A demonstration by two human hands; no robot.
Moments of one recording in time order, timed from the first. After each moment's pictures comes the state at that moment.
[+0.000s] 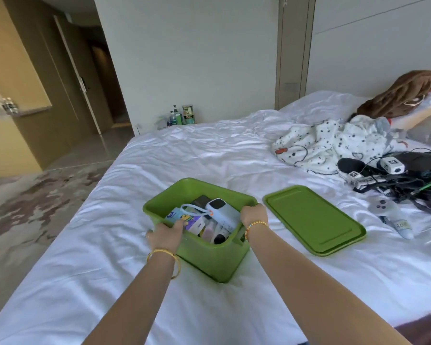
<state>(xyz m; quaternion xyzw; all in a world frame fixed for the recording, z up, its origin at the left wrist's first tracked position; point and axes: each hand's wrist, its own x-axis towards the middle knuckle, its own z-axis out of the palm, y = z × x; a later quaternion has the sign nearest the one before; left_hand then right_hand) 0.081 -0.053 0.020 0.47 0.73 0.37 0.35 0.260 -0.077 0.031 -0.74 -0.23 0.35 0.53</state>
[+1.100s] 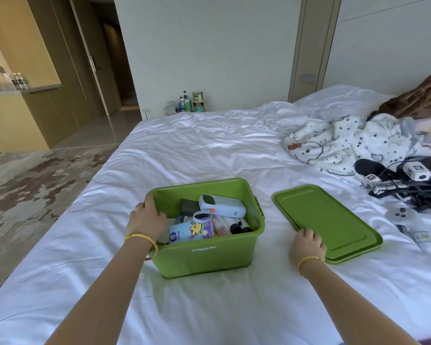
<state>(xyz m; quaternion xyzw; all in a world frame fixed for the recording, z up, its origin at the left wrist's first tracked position) 0.030 -0.021 0.023 0.68 0.70 0.20 0.12 0.355 -0.100 -0.081 -0.90 -0.44 0.06 0.04</state>
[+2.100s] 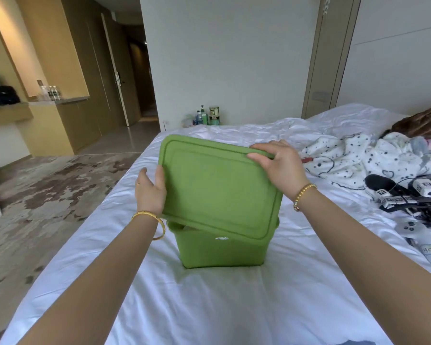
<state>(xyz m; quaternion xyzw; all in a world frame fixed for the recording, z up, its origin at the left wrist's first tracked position) 0.003 -0.037 0.087 0.52 0.57 0.57 0.27 0.261 -0.096 0.144 -0.55 -0.66 -0.04 0.51</state>
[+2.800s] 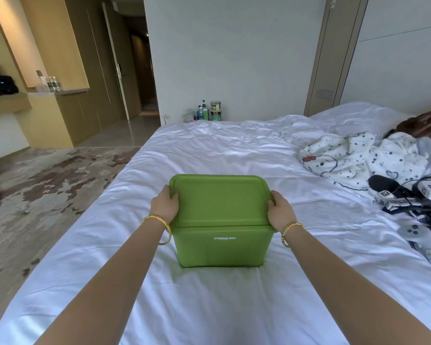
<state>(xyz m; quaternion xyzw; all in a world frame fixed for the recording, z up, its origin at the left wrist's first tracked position) 0.012 -0.021 0.049 0.63 0.64 0.35 0.27 0.276 -0.074 0.031 -0.73 -0.51 0.22 0.40</state>
